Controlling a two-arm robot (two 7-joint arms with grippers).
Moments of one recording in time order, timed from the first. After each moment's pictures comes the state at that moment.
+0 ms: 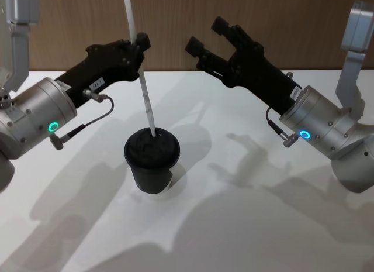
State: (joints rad) left arm -0.39 0.48 0.43 -1.76 -0.84 0.19 -0.26; right arm 0.33 0.35 -0.29 -1.60 0.72 0.01 0.68
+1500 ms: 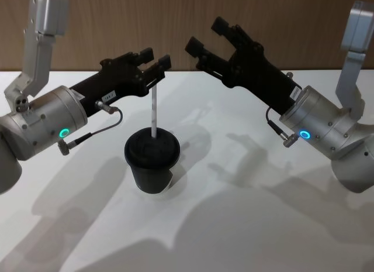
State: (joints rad) left arm -0.44 0.48 0.48 -1.70 -0.79 0.24 -0.31; right arm 0.33 0.35 -0.29 -1.60 0.72 0.01 0.68
